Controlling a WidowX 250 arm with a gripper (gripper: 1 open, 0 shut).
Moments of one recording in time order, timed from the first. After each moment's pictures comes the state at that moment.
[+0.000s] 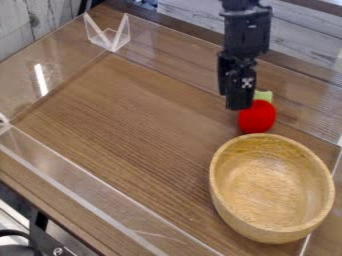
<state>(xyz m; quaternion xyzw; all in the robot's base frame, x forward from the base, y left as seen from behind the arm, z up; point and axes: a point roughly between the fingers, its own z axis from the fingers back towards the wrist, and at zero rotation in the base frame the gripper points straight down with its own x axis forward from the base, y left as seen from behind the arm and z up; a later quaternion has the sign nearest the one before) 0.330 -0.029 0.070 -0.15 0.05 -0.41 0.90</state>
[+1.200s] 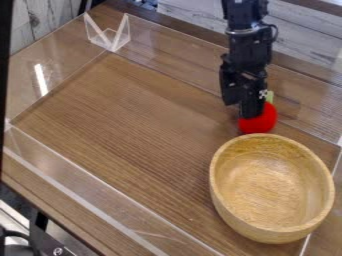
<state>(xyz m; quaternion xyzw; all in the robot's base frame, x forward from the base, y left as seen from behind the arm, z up) 0.361 -0.039 0.040 -0.13 0.01 -0.31 0.94</state>
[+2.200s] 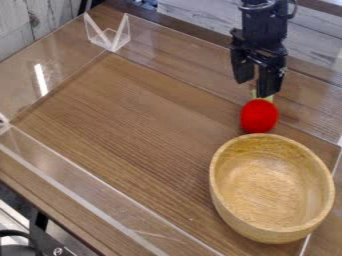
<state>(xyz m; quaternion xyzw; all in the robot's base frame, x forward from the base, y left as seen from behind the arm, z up) 0.366 -0.053 0.077 -0.11 -0.01 -0.27 0.96</state>
